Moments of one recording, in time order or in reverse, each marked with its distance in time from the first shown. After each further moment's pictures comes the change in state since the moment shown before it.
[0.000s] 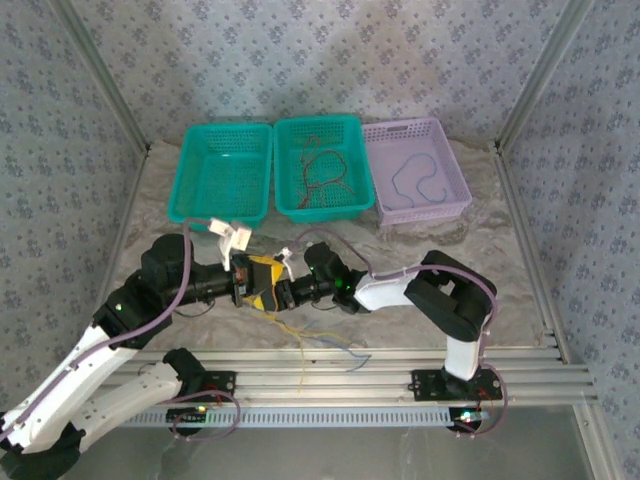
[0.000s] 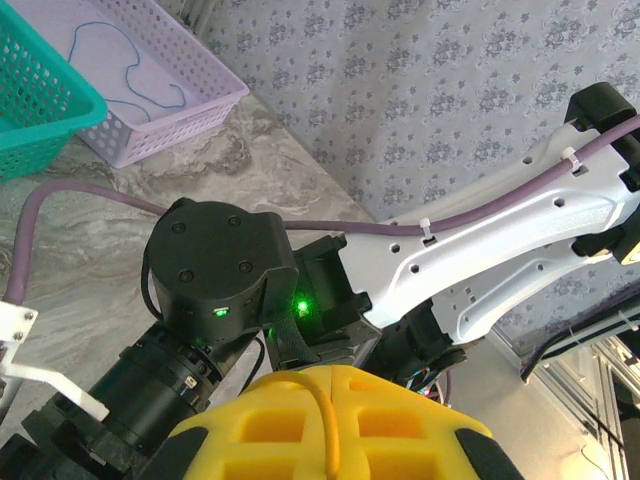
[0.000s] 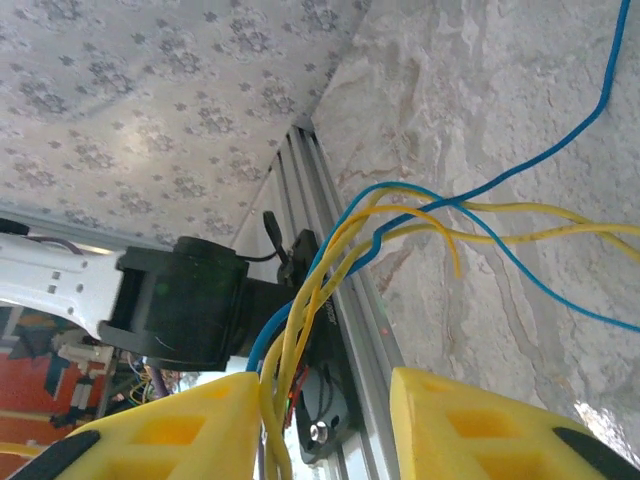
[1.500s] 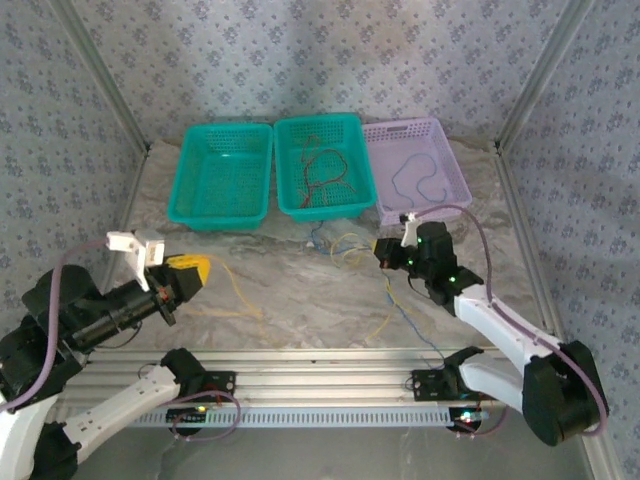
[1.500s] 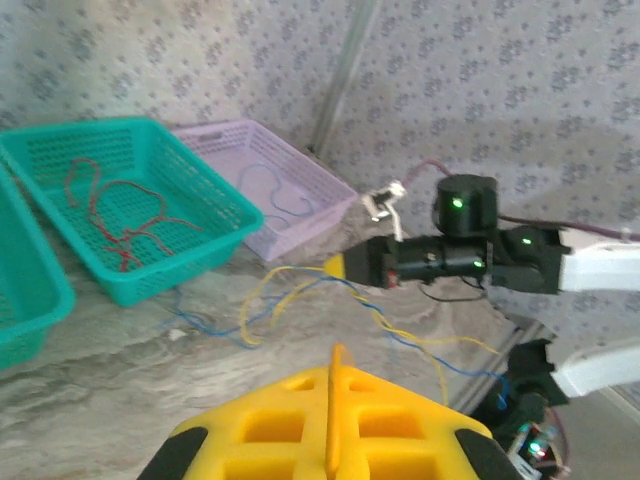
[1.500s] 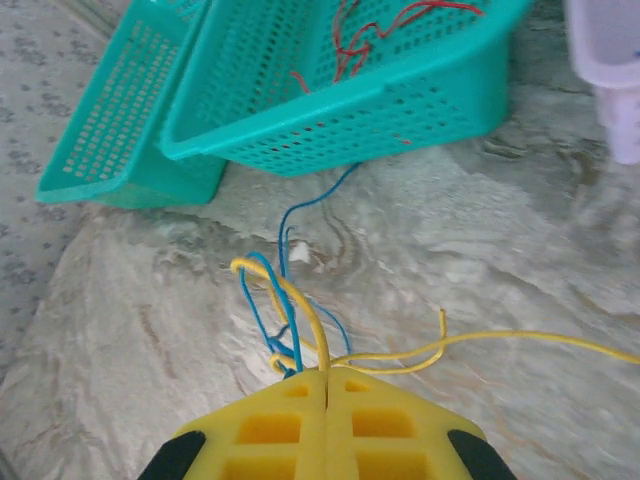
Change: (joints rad) left arm -0.001 -0.130 0.405 -0.449 -0.344 0.183; right arm -0.586 -0.793 -0.321 -0.652 0.435 -0.314
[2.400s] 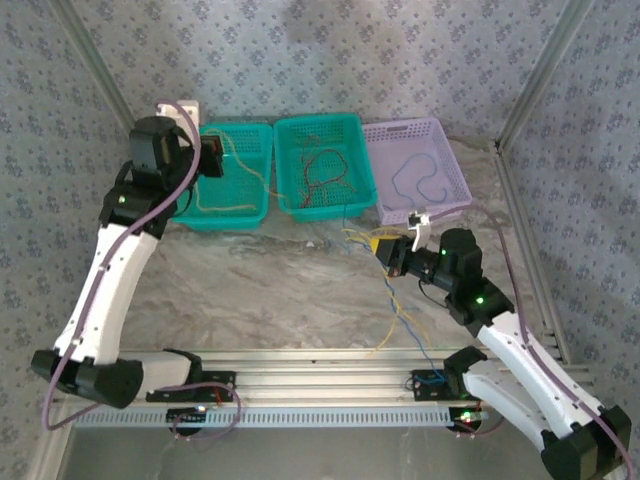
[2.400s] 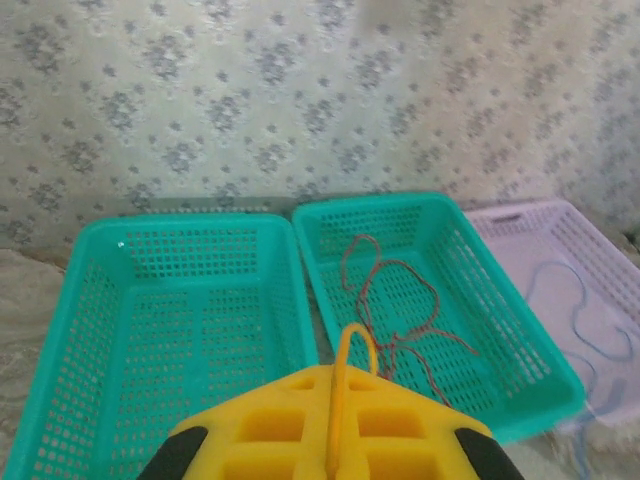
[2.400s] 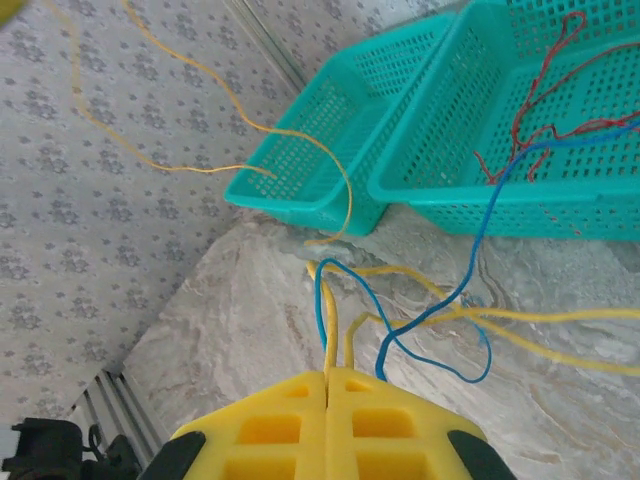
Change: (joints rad) left arm 0.509 0.731 0.225 0.376 -0.082 0.128; right arm 0.067 -0.304 0.101 -0.137 -0.132 -0.042
